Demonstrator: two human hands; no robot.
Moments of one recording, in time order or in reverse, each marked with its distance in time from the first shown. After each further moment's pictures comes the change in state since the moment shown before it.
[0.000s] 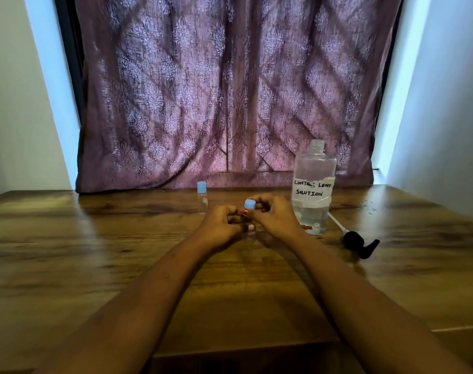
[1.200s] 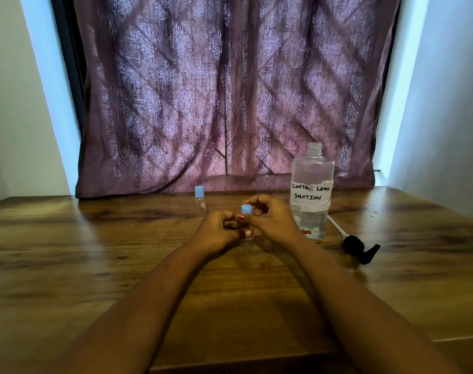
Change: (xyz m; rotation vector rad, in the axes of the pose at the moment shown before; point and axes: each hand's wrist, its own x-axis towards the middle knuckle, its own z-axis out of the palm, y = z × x) left_hand -0.006 0.005 -0.002 0.020 0.009 -0.025; right_hand 0.007 0.003 -0.006 -0.147 -0.022 -0.113
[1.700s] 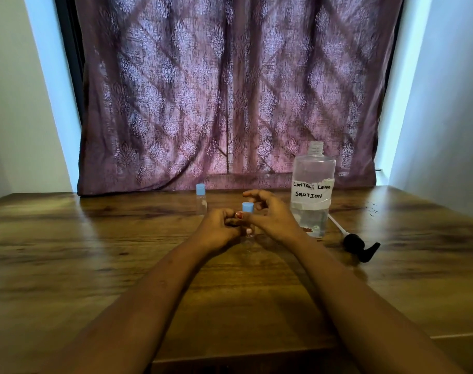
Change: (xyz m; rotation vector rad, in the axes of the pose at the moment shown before) left_hand -0.002 0.002 0.003 0.005 0.000 0.012; right_hand -0.005 -0.005 -0.003 0.085 -0.087 -0.016
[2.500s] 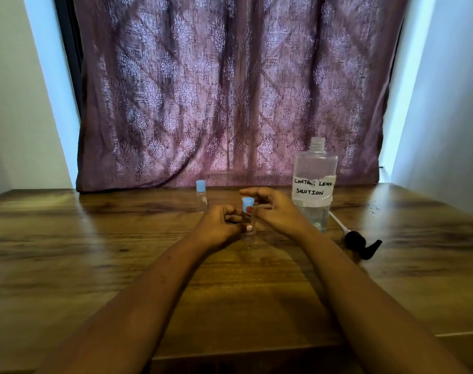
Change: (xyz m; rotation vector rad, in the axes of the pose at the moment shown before) left_hand 0.002 0.000 -0.002 0.047 0.008 -0.010; right_hand 0.009 0.003 -0.012 -0.101 -0.109 -0.036
